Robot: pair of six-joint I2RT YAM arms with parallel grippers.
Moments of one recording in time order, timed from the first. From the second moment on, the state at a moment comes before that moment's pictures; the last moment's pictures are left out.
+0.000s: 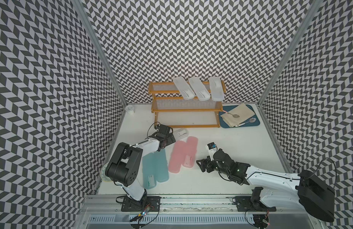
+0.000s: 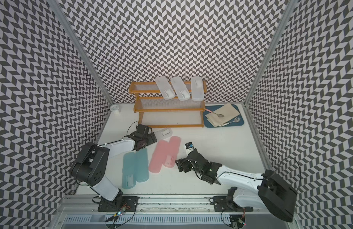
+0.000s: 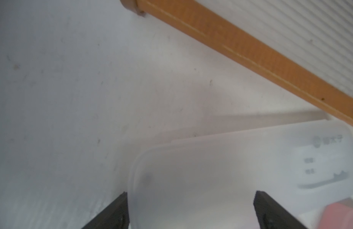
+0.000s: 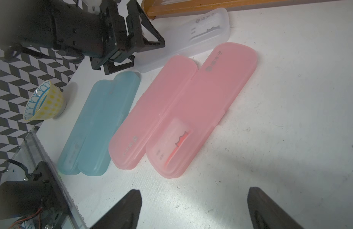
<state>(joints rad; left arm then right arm) -0.38 1.66 0.86 -0.21 -0.17 -0.72 0.95 1.18 0.47 0.06 0.11 0.58</state>
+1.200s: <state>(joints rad) -0.57 1.63 0.96 -0.18 0.14 -0.37 0.85 1.08 0.54 0.00 0.21 0.64</state>
